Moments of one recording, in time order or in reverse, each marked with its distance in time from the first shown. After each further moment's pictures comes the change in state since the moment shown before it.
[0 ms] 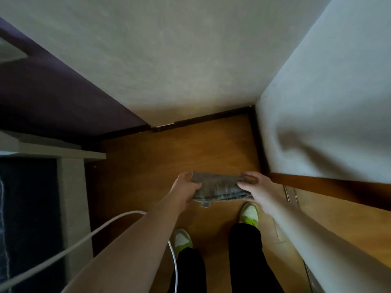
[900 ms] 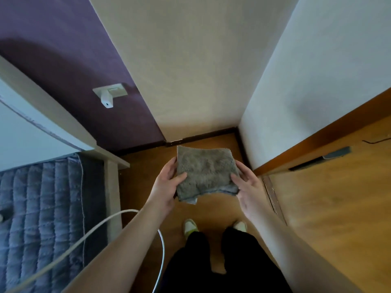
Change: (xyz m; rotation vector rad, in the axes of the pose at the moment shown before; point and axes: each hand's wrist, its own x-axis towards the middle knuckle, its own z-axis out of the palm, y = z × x) left_hand -0.329 -0.074 -0.138 -0.345 -0.181 0.570; right_hand -0.382 -0.015 0.054 0.717 -0.138 -0.362
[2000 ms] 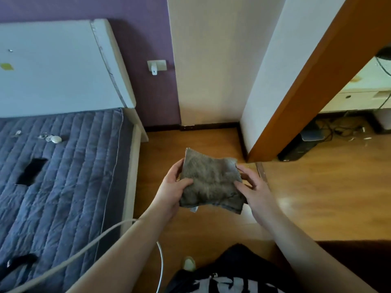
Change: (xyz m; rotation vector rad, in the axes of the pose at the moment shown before) left_hand -0.403 -0.196 -0.051 -0.030 -0.021 0.190; right_hand -0.374 0.134 -0.132 -0.689 -0.199 -0.352
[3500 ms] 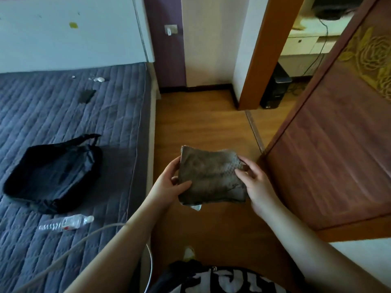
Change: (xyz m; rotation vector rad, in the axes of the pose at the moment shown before) left_hand -0.672 -0.333 -0.133 0.276 -0.133 0.196; right_hand -0.720 0.193 0.050 0.214 0.077 0.025
